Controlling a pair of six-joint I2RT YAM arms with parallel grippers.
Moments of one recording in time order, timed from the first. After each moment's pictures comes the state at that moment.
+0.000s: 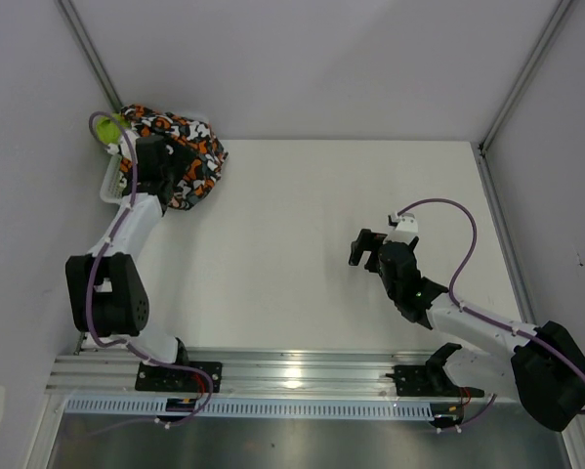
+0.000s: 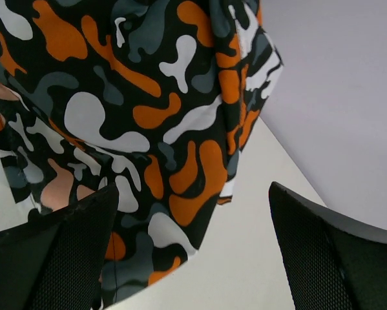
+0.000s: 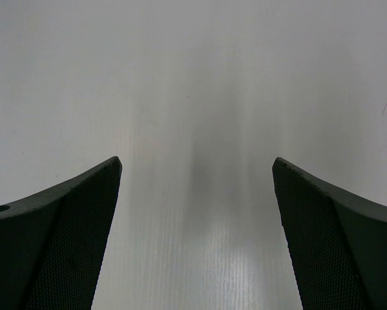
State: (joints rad) left arm 0.04 1.55 1.22 -0.14 -0.20 -0.83; right arm 0.67 1.10 0.45 0.26 0.49 0.50
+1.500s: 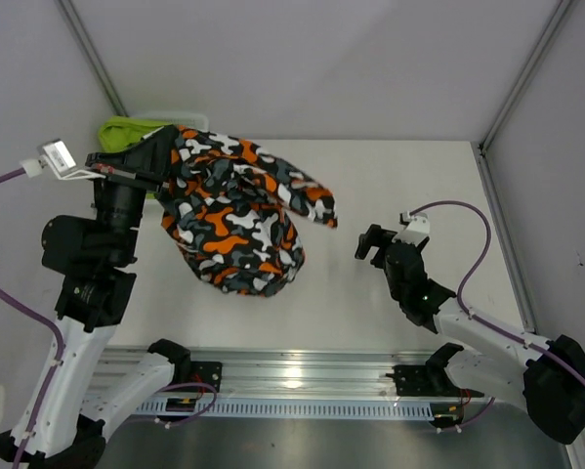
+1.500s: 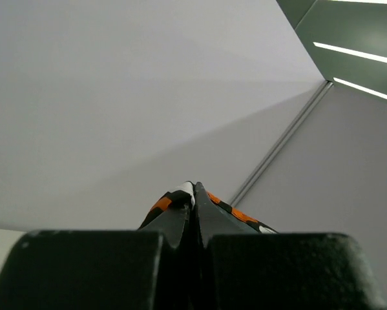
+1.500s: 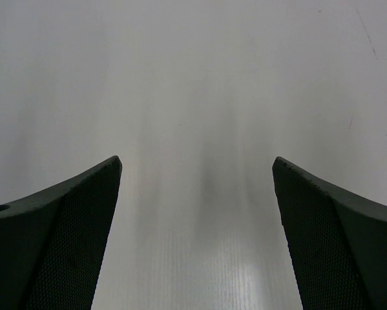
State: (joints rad) left arm -0.37 0.79 1.21 0.08 -0.15 -0.63; right arm 0.67 1.03 0.45 0.26 0.58 0.50
